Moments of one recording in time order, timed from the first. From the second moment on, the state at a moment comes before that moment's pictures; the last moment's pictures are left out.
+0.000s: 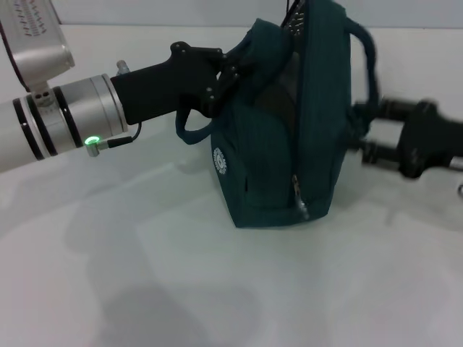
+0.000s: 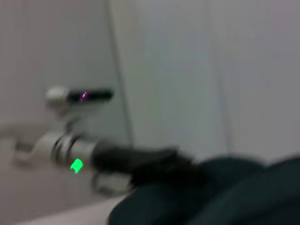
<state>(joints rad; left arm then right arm) -0.57 -2.09 1.07 0.55 1.40 1.32 -1.08 0.45 1.98 -1.13 -0.62 -1.41 -1.49 1.19</state>
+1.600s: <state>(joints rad) -0.55 -2.09 1.08 0.48 1.32 1.41 -0.92 0.51 2.02 -0.95 -0.63 -1.46 -1.35 1.19</state>
